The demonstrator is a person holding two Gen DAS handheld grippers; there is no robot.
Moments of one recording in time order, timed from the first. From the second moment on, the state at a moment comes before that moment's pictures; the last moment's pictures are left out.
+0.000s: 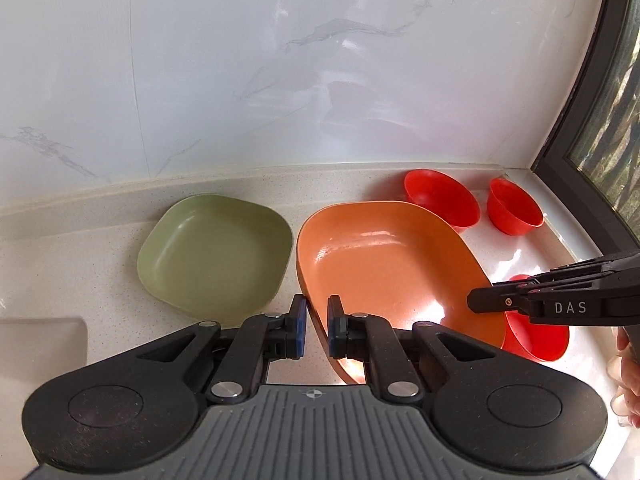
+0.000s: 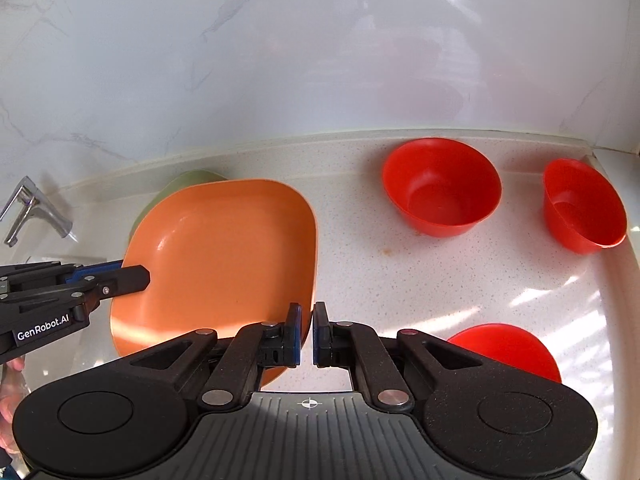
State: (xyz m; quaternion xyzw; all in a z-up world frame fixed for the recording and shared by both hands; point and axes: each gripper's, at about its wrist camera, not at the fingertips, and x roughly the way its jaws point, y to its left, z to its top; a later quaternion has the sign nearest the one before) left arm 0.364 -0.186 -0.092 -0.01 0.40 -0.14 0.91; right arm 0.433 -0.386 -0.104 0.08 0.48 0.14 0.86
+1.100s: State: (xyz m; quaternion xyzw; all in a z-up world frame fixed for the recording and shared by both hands) left arm 0.234 -0.130 -0.137 -0.05 0.39 -0.15 0.91; right arm 0.266 -0.322 -0.139 0.02 0.49 0.20 0.85
